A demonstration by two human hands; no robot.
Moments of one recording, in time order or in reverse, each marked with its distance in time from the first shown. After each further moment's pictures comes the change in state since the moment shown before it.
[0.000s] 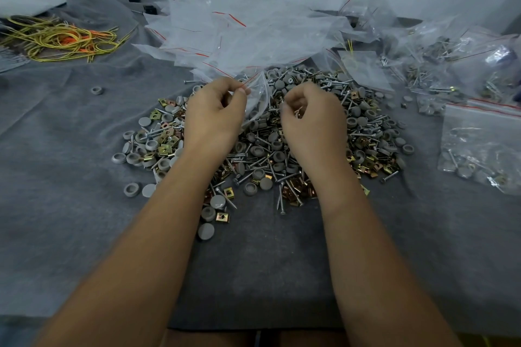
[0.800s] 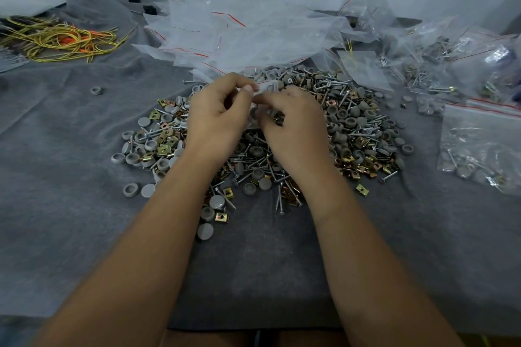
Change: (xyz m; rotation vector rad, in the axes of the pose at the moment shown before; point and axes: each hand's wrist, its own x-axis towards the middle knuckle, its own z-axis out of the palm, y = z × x) left_hand -0.007 0.010 -0.002 -0.063 -0.047 0.146; right_hand -0.004 -0.005 0.014 0.015 -0.080 -0.201
